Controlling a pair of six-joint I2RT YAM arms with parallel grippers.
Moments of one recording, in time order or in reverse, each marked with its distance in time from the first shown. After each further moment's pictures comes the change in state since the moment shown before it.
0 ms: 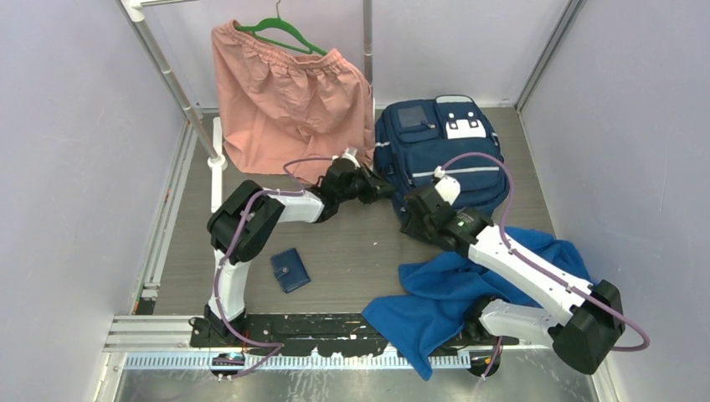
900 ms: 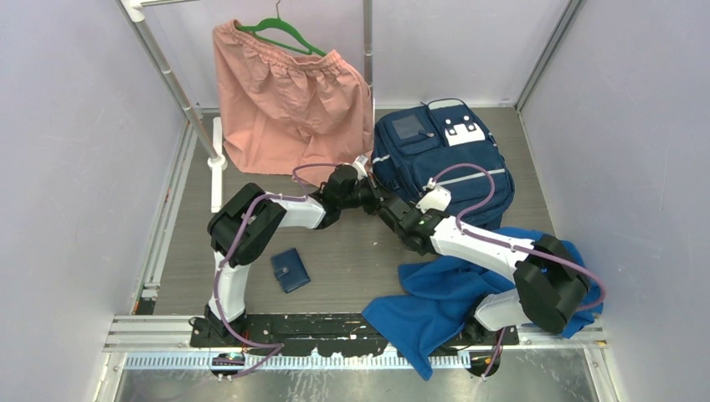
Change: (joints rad) left arm -0.053 -0.023 -0.050 0.043 0.174 -0.012; right arm 0.109 0.291 -0.073 0.118 0.330 0.302
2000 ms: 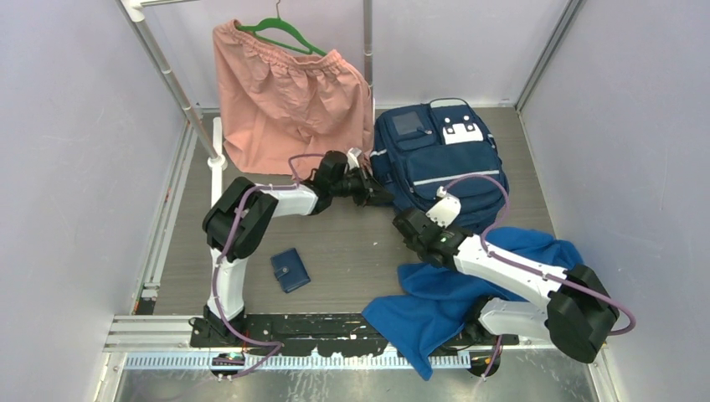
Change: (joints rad) left arm 0.100 0.010 0.068 -0.143 0.153 0.067; right arm 0.006 -0.215 -0.144 0.085 -0.060 -0.077
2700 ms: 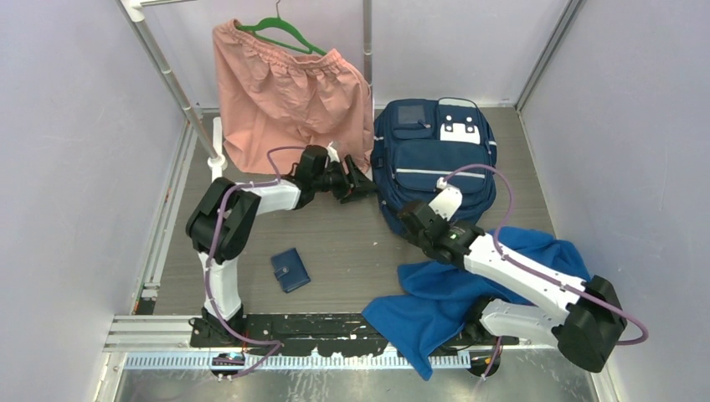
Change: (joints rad) left arm 0.120 -0.046 -0.006 -0.116 -0.011 0.151; right arm -0.001 -0.058 0.058 -0.089 -0.056 -0.085
